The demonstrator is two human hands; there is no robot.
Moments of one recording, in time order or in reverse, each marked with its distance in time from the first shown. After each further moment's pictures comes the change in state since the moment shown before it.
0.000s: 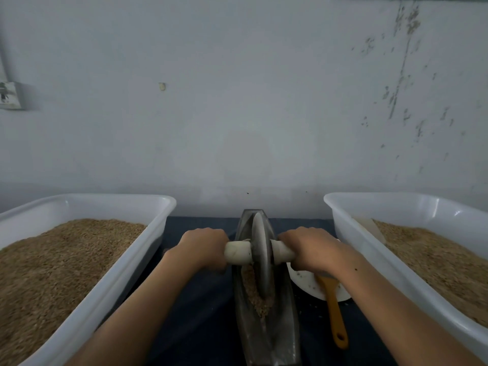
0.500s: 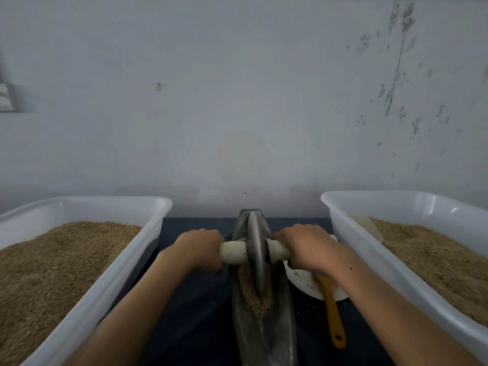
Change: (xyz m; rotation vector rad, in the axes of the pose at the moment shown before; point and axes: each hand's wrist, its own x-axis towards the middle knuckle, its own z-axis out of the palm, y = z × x) left_hand 0.006 -0.006 0.005 -0.031 -0.013 0.038; right_hand 0.002 -0.001 -0.001 -0.022 0.050 -0.026
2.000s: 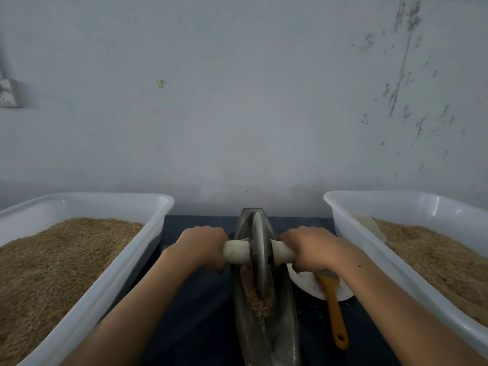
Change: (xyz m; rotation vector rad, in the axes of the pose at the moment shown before) left_hand -0.002 0.003 -0.002 0.024 0.002 -0.010; right_hand -0.001 0.002 0.000 0.024 -0.101 0.024
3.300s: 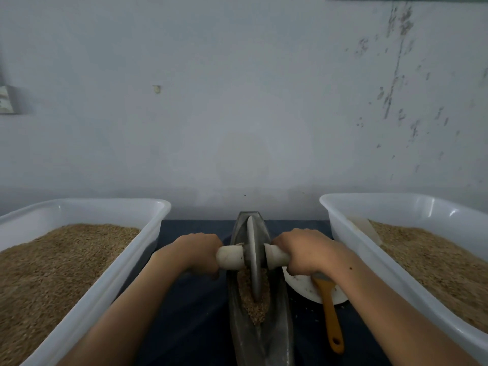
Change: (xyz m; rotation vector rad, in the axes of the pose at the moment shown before) left_hand 0.005 -0.009 0.004 -0.099 -0.071 0.040; right_hand -0.001 -0.004 -0.005 -0.022 -0.018 -0.011
